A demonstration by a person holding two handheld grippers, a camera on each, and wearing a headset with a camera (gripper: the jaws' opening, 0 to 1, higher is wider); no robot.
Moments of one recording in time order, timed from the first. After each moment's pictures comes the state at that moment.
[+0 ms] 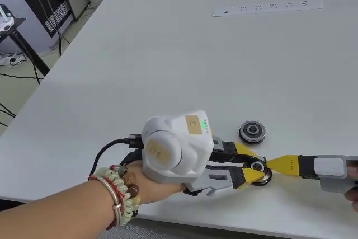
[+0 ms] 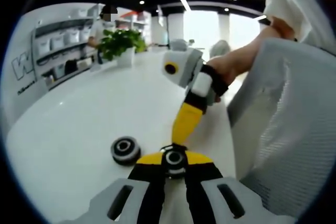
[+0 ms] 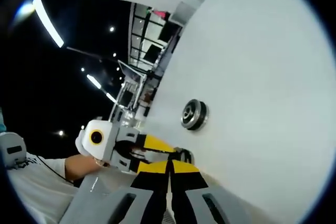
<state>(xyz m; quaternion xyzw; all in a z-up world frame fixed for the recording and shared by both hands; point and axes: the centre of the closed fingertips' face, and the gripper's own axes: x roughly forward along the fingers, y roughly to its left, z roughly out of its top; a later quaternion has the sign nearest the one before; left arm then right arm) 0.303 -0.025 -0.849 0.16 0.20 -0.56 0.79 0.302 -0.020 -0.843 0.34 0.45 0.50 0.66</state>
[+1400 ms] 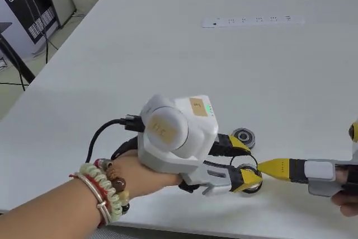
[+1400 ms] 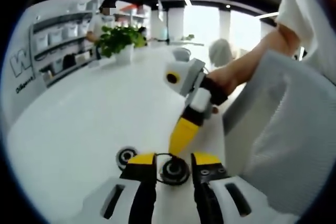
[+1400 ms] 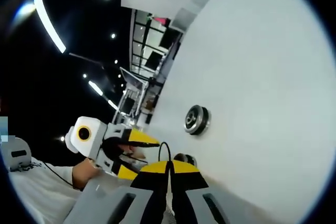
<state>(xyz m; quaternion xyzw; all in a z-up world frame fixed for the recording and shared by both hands) 0.302 -0.028 -0.813 0.16 0.23 -0.56 0.78 0.307 -0.024 -0.834 0.36 0.43 0.49 0.67</state>
